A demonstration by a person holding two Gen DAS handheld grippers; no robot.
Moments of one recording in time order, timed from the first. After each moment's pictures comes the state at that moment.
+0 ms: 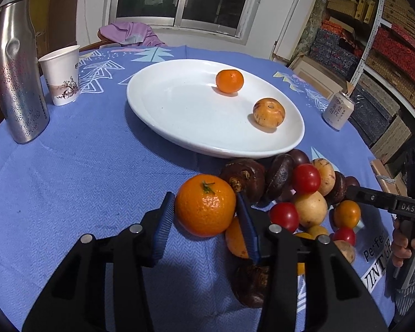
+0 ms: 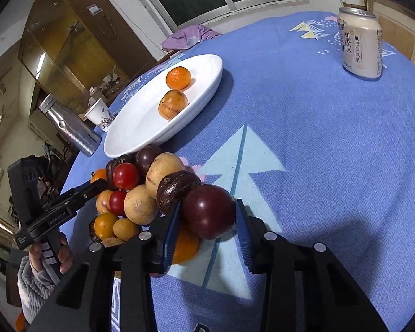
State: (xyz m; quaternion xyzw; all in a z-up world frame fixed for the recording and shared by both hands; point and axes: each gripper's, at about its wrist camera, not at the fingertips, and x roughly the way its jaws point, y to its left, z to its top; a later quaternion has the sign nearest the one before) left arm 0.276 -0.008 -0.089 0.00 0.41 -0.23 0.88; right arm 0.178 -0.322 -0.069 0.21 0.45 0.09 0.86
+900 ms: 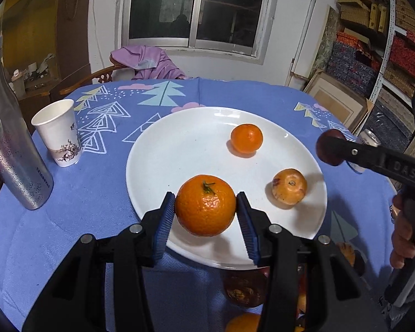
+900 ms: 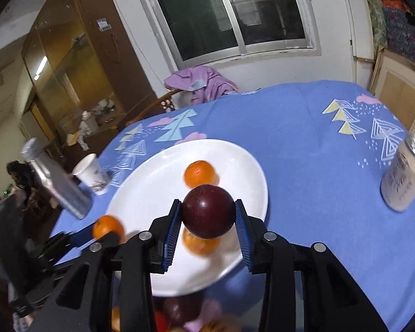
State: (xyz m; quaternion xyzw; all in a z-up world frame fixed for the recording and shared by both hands) left arm 0.350 -0.038 -0.050 0.01 0.37 -0.18 0.91; right arm 0.314 -0.290 -0.008 0.15 0.37 0.04 0.92
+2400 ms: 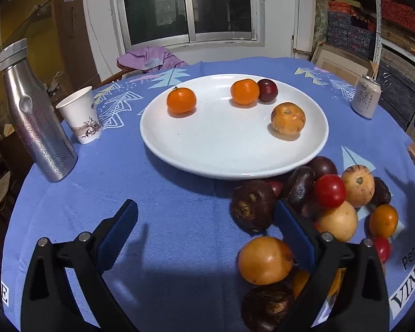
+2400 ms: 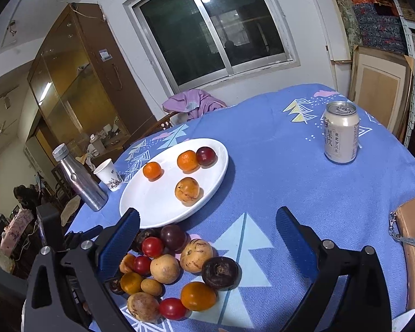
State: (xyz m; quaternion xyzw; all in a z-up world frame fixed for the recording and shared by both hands) left arm 0.273 -0.034 -0.078 0.10 0.37 -0.14 0.91; right arm 0.167 -0.331 0.006 0.19 0.31 0.03 0.93
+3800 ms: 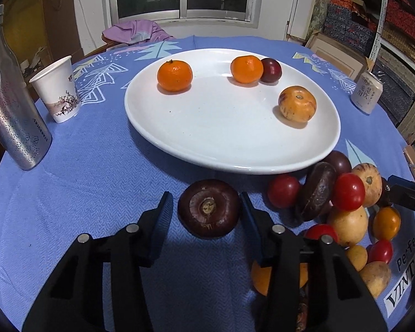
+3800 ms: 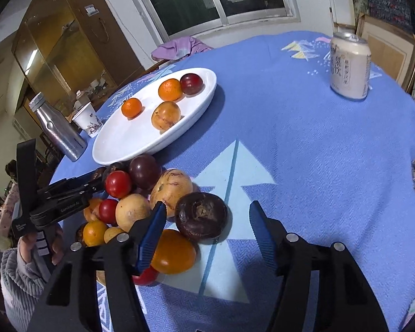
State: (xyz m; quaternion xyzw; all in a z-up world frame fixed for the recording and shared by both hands) left arm 0.310 -0.033 -0.098 0.07 0.43 -0.18 0.88; right arm 0.175 -0.315 -0.062 0.18 0.43 0.04 0.88
